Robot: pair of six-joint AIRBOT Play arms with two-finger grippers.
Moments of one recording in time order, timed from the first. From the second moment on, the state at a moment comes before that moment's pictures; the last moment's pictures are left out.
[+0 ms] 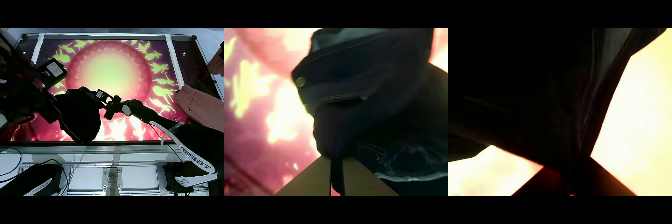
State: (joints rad) left arm -0.68 -0.78 1.32 1.93 -1.47 -1.28; right arm 0.70 -1.53 1.12 -1.28 0.49 0.88
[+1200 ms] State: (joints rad) left arm -0.51 -0.48 1.33 1.47 -1.18 -1.73; right arm 0.48 -0.78 1.74 -1.13 1.70 1.32
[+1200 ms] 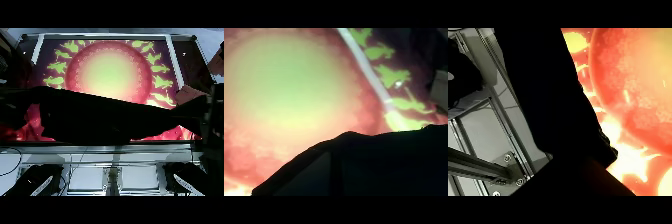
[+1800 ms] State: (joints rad) left arm -0.51 -0.55 1.31 1.55 -1.15 -1.88; right arm 0.48 -0.88 1.85 -1.27 1.81 1.43
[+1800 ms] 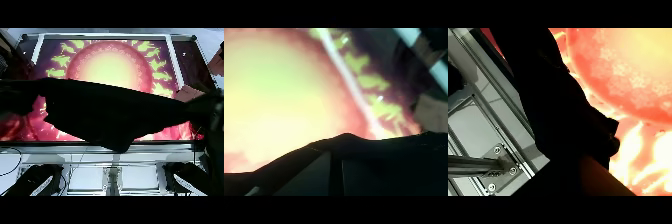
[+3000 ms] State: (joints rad) left arm -0.22 -1.02 1.02 1.98 -0.82 -1.44; right arm 0.37 -1.55 1.68 -1.38 1.33 1.20
